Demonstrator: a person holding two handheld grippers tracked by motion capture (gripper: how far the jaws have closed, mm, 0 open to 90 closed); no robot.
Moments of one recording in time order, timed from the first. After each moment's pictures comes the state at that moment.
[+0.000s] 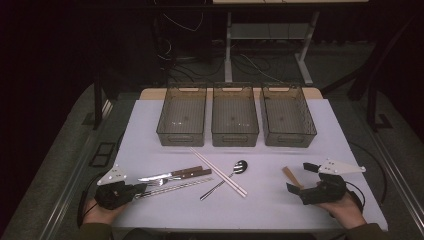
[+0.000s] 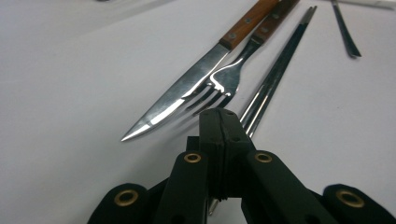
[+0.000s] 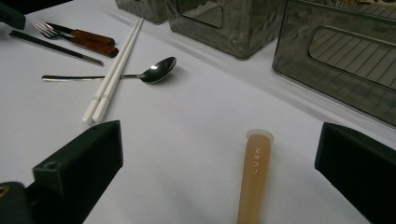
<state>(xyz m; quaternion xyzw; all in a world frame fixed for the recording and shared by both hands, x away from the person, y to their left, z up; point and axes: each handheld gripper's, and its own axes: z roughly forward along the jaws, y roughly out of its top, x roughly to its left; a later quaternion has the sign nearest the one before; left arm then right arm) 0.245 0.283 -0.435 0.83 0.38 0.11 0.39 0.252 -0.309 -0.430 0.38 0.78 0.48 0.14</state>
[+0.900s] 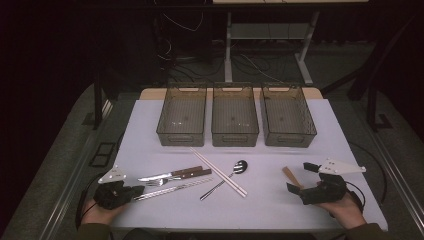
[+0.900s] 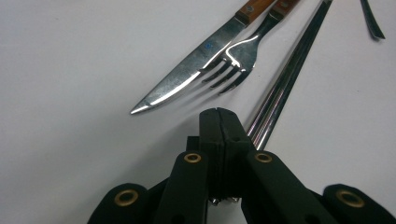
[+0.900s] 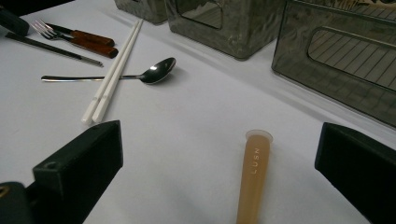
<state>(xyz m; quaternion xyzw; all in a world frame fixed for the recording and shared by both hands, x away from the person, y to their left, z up) 0.247 0.287 -0.443 0.83 0.41 0.09 0.36 0.252 -0.309 -0.430 0.38 0.78 0.48 0.14</state>
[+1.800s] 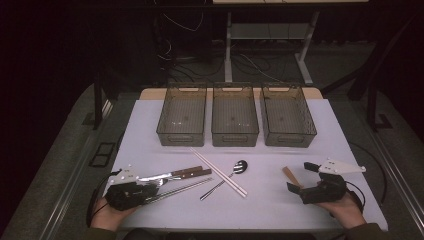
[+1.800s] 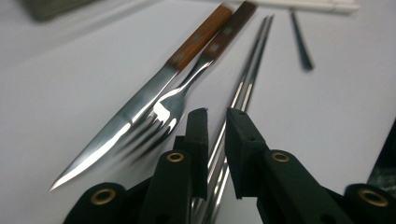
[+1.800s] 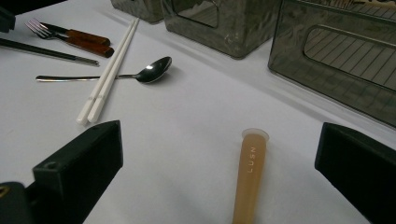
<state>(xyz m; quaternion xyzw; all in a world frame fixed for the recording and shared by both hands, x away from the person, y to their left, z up) 0.246 0.235 -0.420 0.85 0.35 0.09 0.40 0.253 -0.310 -0.431 0.38 0.78 0.47 0.15</state>
